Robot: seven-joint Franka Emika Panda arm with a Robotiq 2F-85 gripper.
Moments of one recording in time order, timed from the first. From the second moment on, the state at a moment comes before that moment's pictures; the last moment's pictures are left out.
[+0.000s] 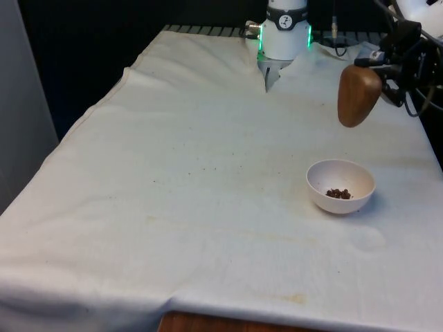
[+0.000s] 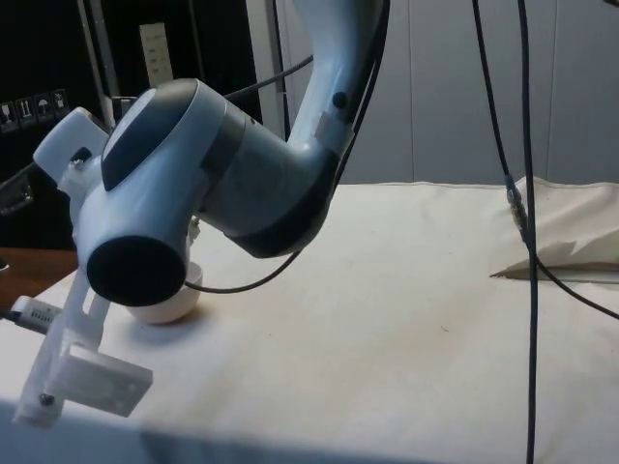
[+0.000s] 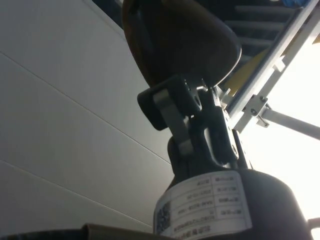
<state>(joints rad) 0.14 0.83 0.58 -1.70 -1.97 1.17 0.92</state>
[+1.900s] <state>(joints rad) 0.08 0.73 0.64 -1.73 -1.79 1.18 1.09</state>
